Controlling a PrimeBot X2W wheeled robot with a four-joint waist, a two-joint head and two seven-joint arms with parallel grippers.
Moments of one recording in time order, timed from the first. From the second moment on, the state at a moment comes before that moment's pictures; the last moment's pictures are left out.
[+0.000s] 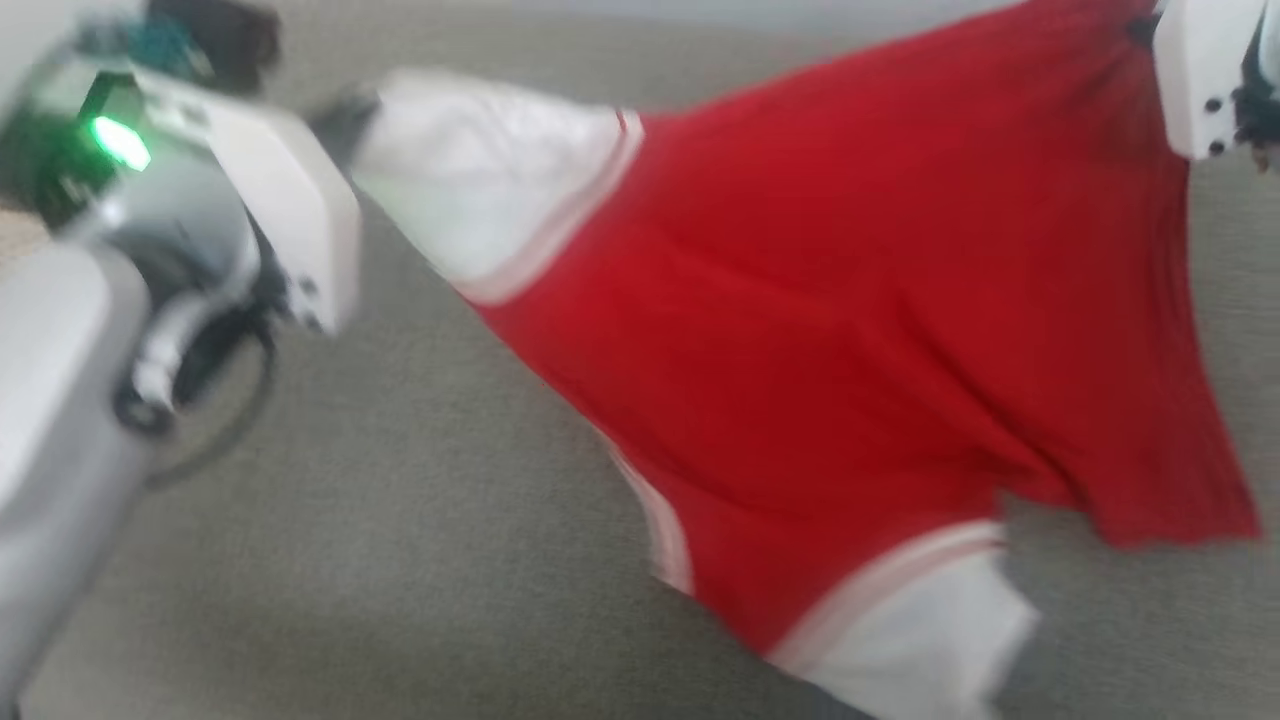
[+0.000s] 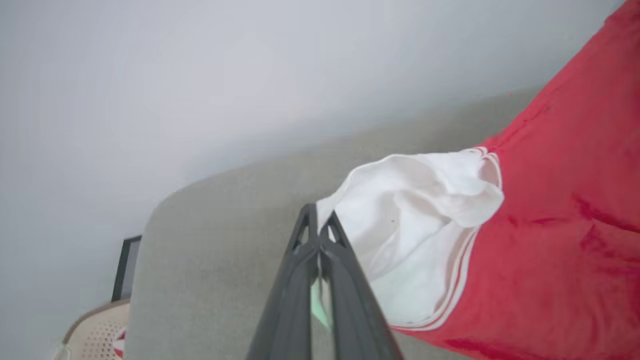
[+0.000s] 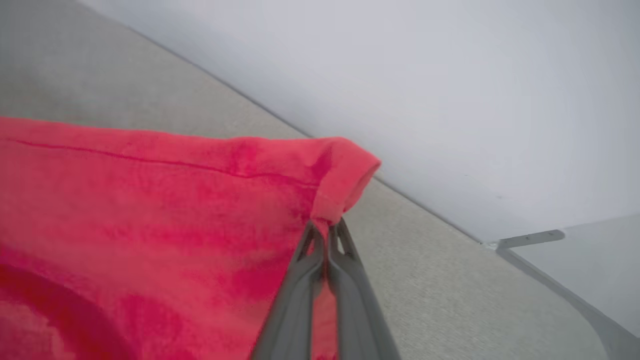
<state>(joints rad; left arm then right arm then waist) -0.86 0.64 -0.52 0.02 -0.73 0.12 0.56 -1.31 -0.58 0.86 0.78 0.84 0.13 0.58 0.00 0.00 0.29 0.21</state>
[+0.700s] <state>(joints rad) -1.53 0.51 -0.51 0.57 -0.52 0.03 0.22 -1.60 -0.41 0.67 1.11 0.54 0.13 0.09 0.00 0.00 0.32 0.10</state>
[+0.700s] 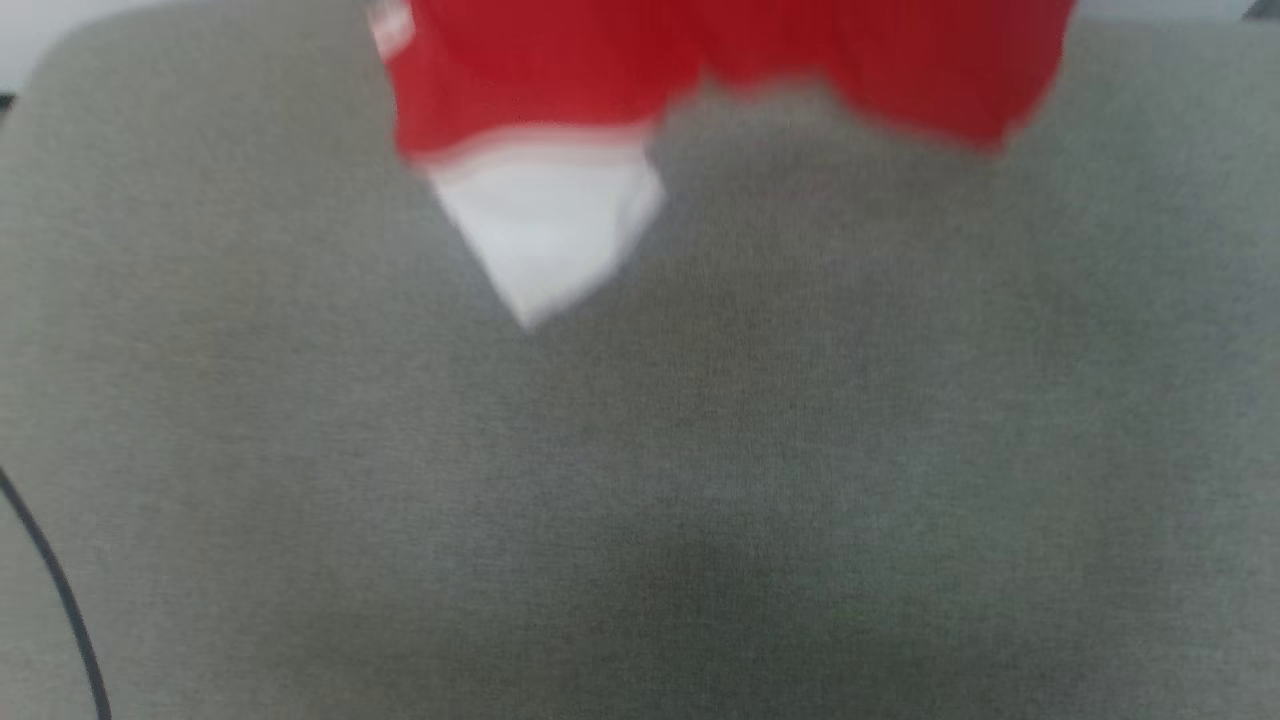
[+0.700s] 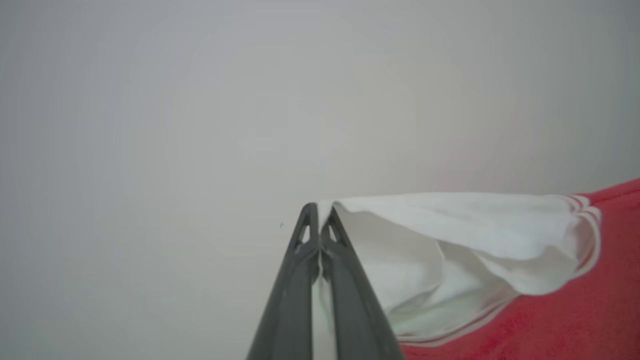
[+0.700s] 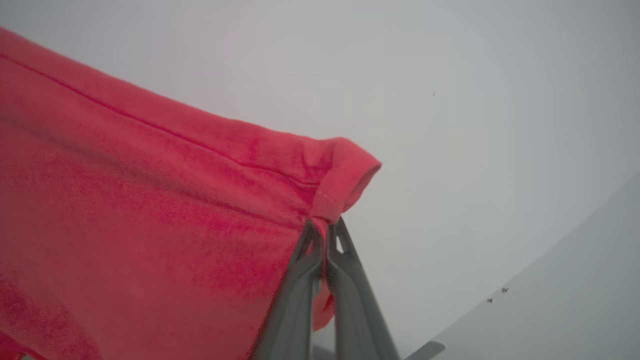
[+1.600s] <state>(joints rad) -1.40 0.36 -0.61 0.95 -0.59 -0.13 0.02 -1.36 -0.35 0.70 1.16 0.49 0.13 0.01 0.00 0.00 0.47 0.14</state>
